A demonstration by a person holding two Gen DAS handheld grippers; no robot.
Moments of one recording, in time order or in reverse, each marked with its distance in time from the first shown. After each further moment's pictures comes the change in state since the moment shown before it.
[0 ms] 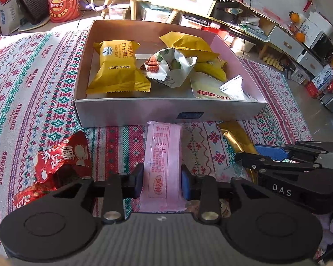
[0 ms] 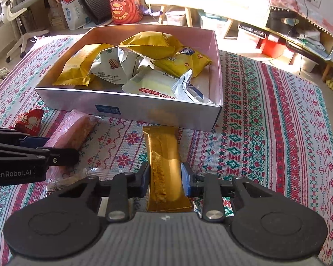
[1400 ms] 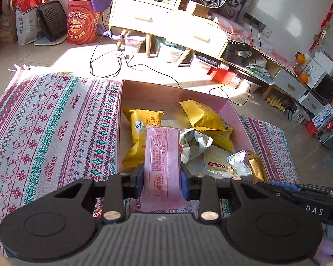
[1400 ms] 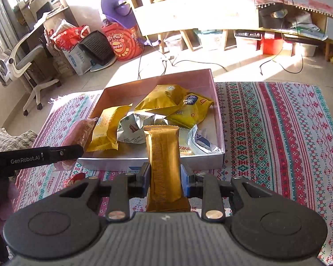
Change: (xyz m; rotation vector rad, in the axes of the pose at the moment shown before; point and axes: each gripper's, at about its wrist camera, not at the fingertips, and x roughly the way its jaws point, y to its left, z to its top) left arm -0.047 0.033 0.056 -0.104 -0.152 -0.011; right arm -0.036 -0.023 0.041 0.234 -0.114 0.169
